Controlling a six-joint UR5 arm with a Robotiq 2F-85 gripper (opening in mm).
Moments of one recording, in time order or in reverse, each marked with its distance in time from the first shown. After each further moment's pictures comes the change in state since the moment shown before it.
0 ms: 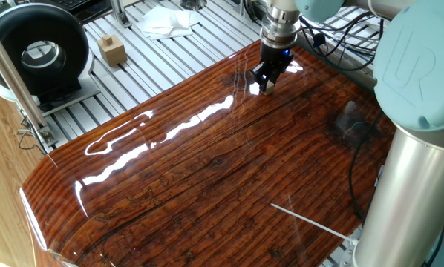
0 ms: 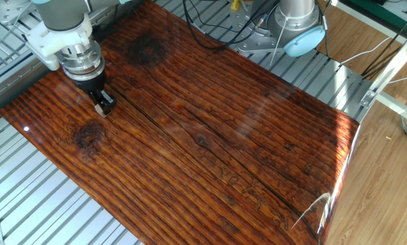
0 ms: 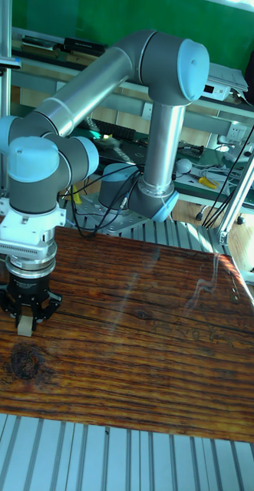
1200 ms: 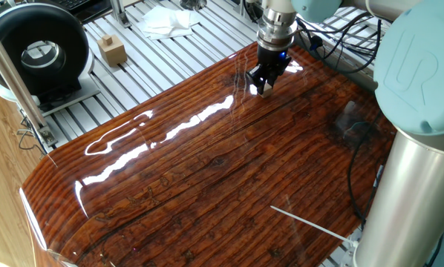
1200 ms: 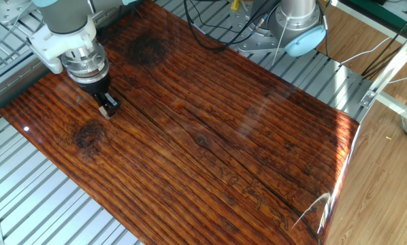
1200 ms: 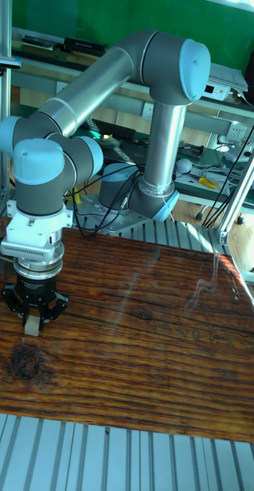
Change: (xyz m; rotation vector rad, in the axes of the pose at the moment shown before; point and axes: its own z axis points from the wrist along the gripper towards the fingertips) arm 0.004 0.020 0.001 -0.033 0.014 0.029
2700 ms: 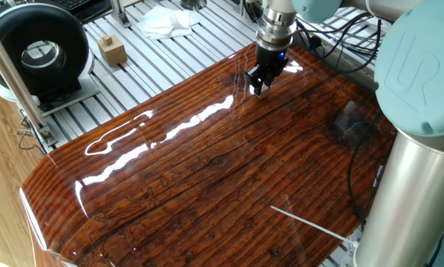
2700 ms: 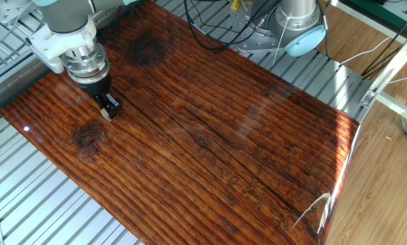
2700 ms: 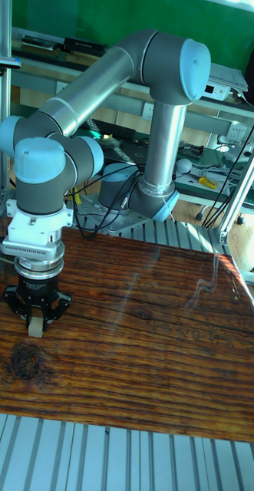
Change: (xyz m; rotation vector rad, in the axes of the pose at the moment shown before) arm -0.002 -0.004 -0.002 0.015 -0.009 -0.043
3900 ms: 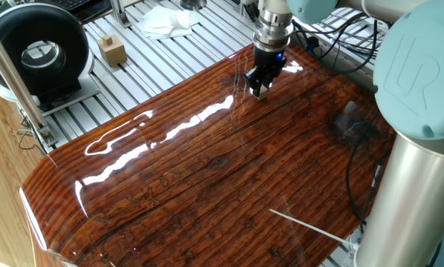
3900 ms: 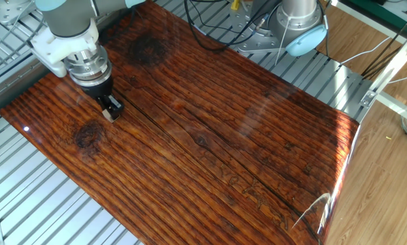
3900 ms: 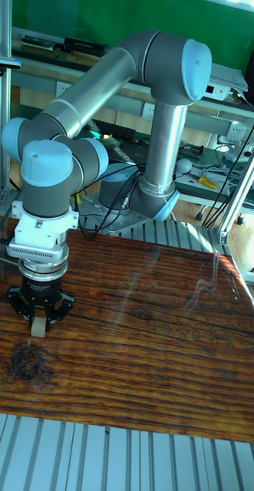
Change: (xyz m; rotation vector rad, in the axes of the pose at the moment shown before) arm 0.001 0.002 0.001 0.031 0.010 -0.017
